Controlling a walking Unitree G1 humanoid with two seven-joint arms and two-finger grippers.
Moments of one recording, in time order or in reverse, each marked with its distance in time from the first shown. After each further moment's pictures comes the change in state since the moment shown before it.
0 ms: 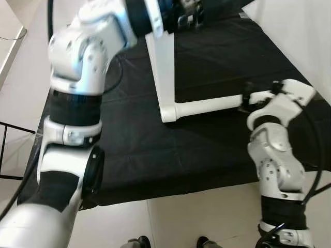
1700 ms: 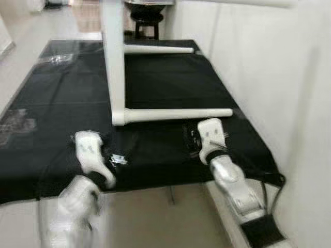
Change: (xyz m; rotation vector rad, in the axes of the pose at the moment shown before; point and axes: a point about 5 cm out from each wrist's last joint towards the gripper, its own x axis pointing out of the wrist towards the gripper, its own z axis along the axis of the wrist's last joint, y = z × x) left arm -0.179 -0.124 -0.205 -0.295 0.394 1.196; right arm -0.033 0.025 -0.110 -0.498 0.169 0.475
